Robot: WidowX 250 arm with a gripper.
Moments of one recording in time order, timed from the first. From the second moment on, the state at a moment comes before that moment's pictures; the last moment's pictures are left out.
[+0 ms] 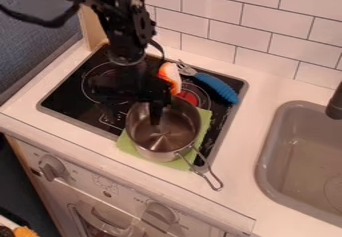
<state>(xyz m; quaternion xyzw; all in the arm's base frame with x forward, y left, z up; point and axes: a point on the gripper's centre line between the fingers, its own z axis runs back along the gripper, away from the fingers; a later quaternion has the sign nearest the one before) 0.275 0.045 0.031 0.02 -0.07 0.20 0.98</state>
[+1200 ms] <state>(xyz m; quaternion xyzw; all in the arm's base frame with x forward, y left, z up) 0.272 0.040 0.027 0.04 -0.09 0.19 0.98</state>
